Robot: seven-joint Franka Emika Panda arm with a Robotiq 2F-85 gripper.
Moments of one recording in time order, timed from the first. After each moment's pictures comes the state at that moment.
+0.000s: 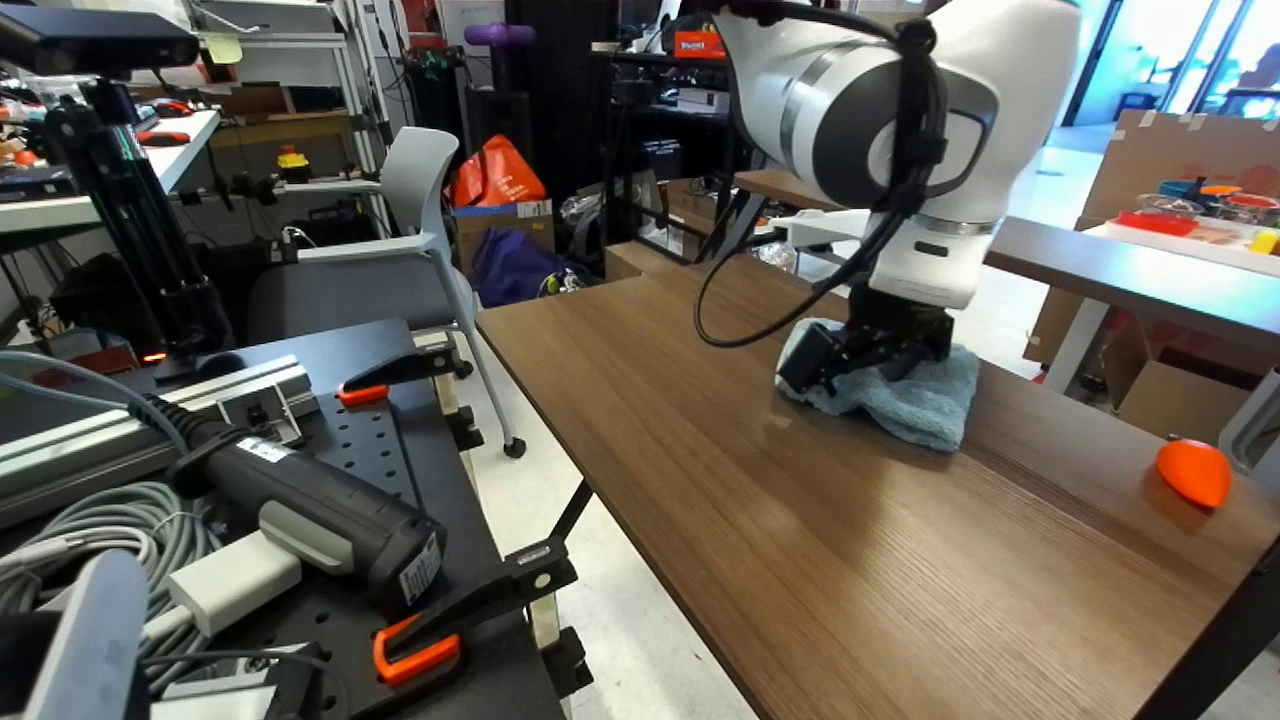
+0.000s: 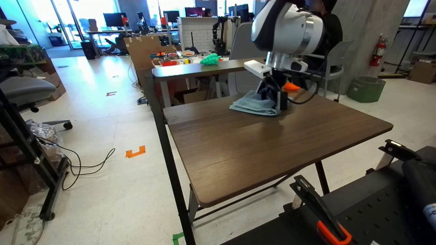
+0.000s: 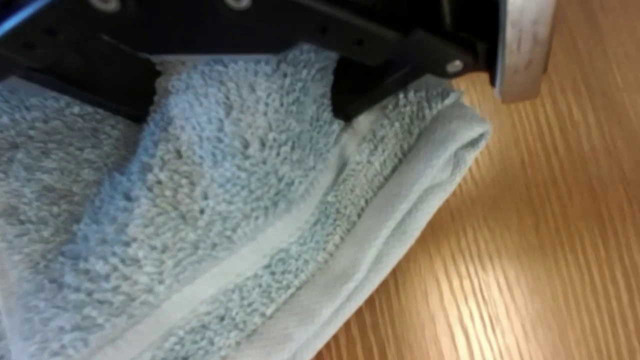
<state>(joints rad) -0.04 0.99 -0.05 -1.46 0.25 2.44 1.41</state>
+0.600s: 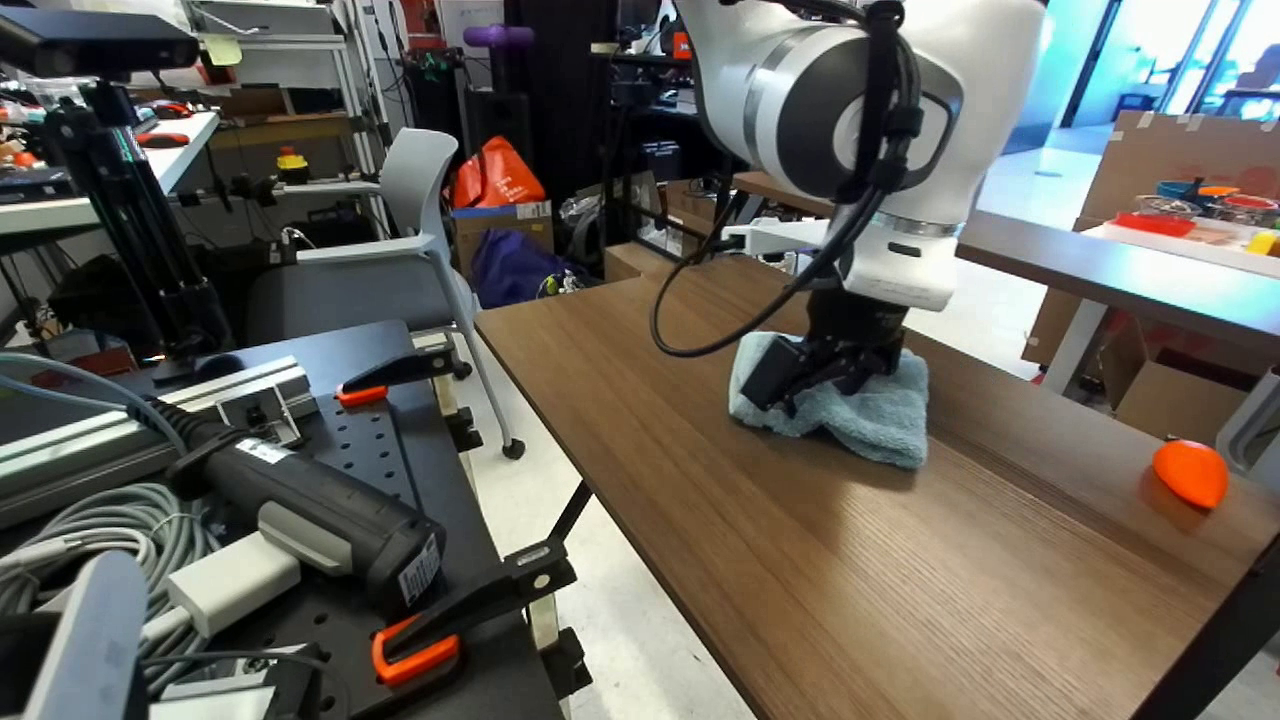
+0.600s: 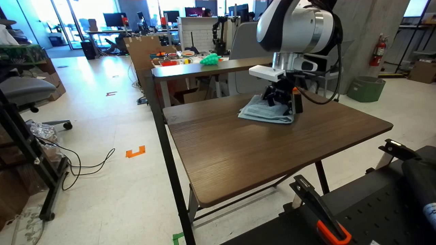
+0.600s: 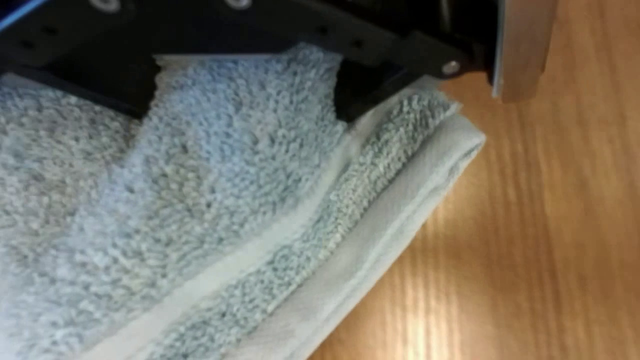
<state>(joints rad) 0.01 0.90 -0.09 -1.63 0.21 2.40 1.29</state>
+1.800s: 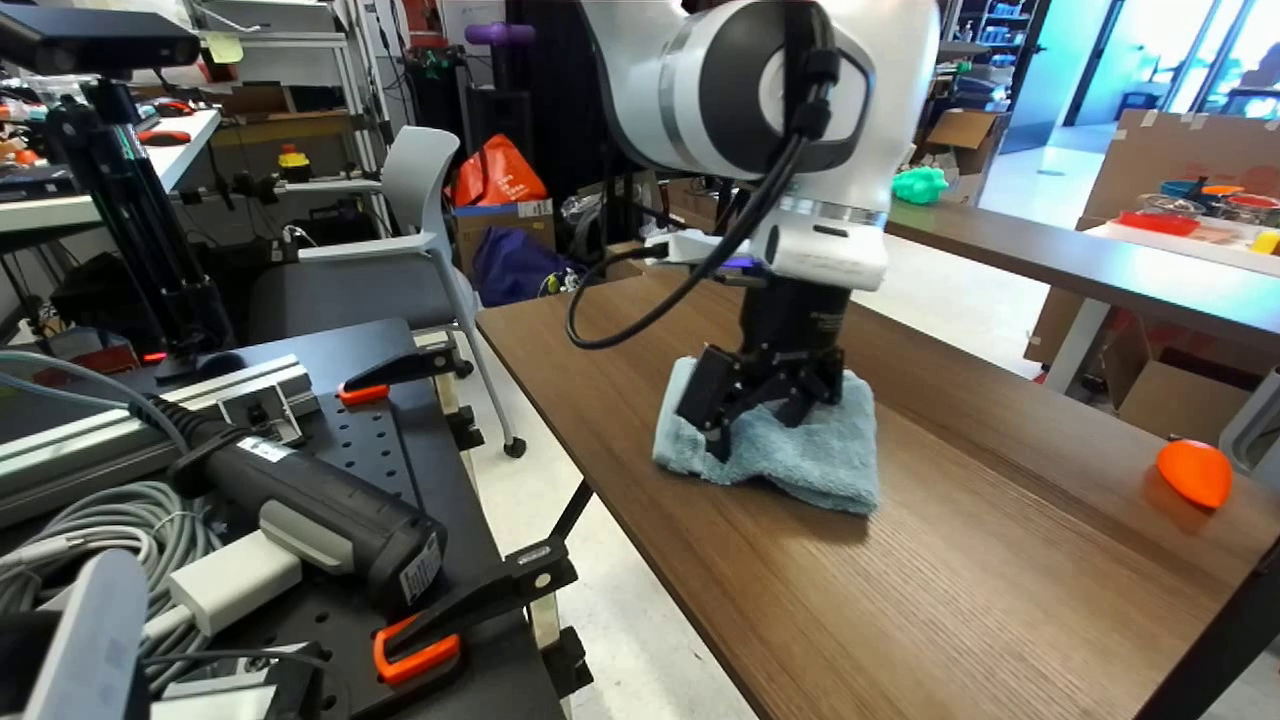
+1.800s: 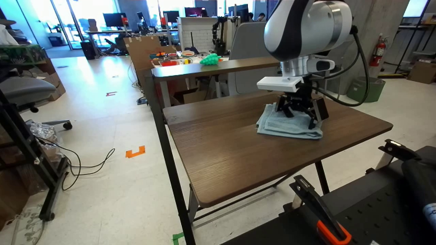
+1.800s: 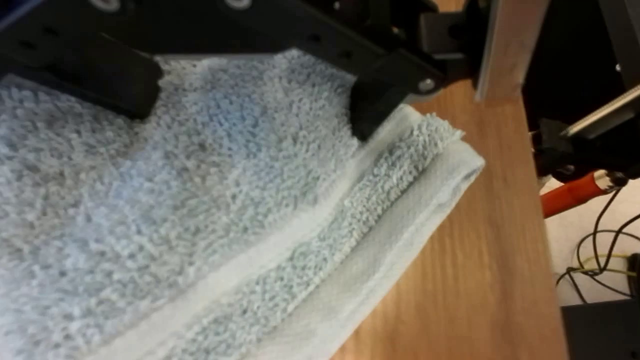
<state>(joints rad) 0.14 0.77 -0.21 -1.88 0.04 2.41 1.38</state>
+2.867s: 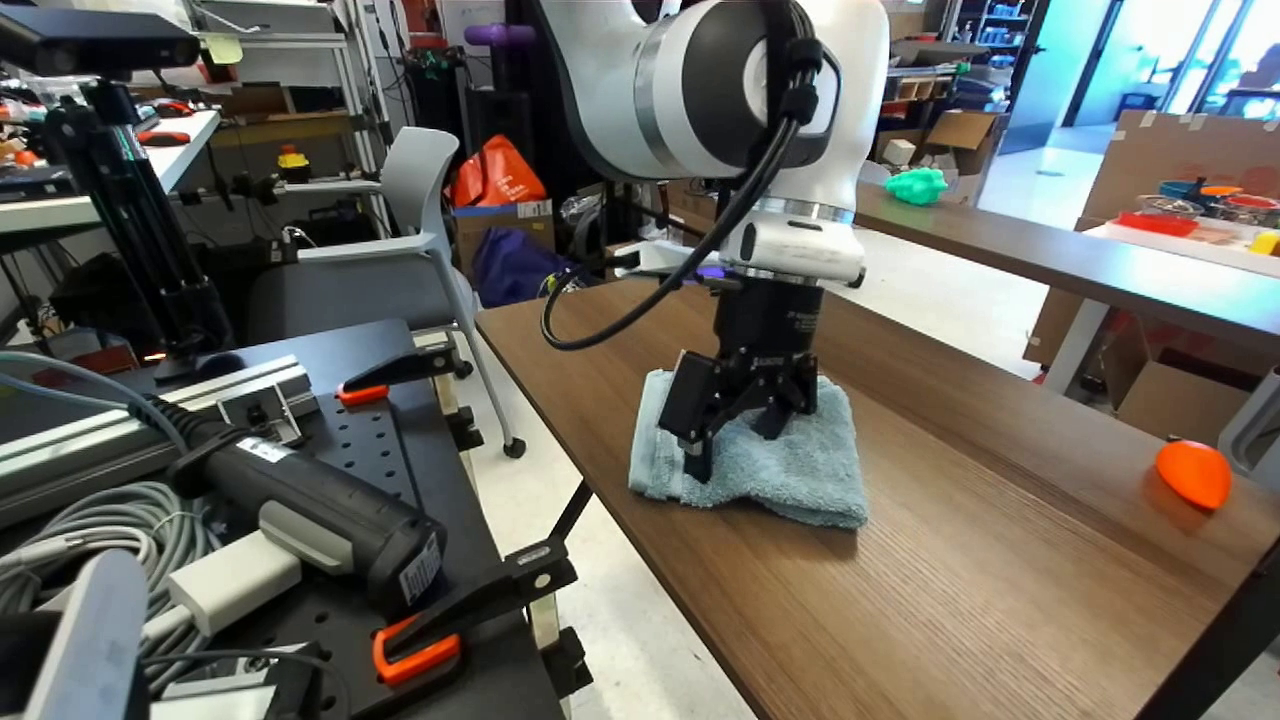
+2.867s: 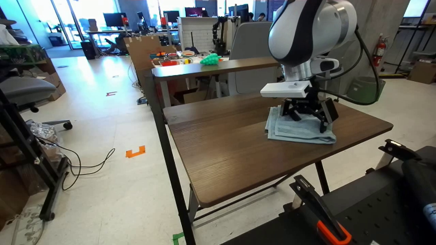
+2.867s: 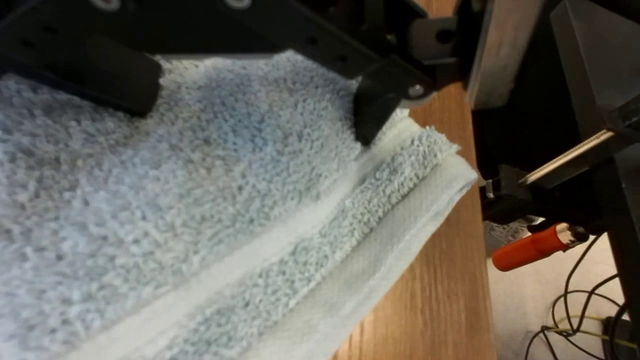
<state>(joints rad) 0.18 0.74 -0.23 -1.94 -0.11 2.39 1.42</state>
